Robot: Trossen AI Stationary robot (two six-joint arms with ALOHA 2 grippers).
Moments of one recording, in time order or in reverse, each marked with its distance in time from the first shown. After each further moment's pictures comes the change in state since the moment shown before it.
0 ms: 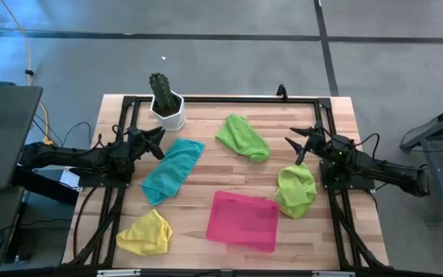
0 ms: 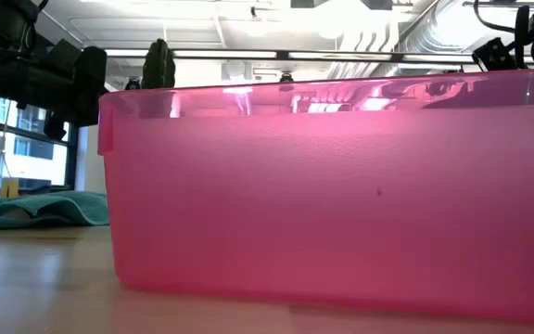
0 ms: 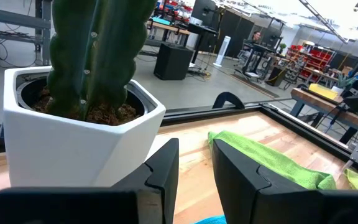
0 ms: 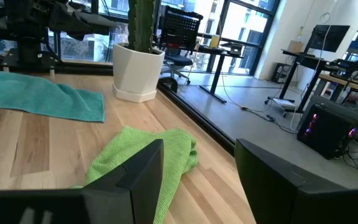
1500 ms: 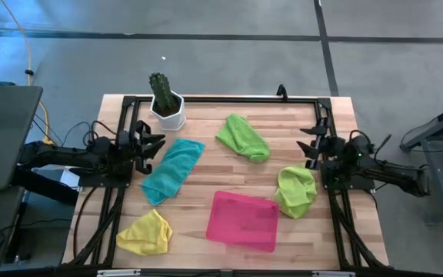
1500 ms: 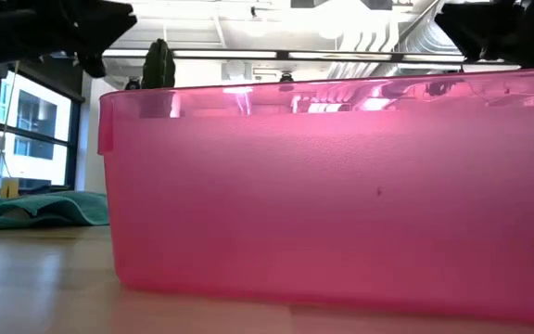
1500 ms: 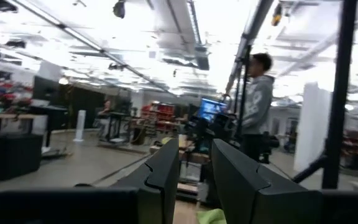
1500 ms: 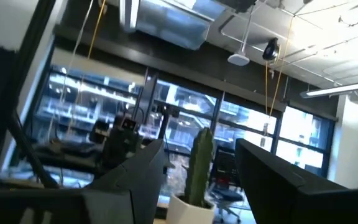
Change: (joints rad) left arm 0.000 0.044 0.021 0.534 0.629 0.350; right arm 0.000 0.000 0.000 0.550 -0.377 -0.008
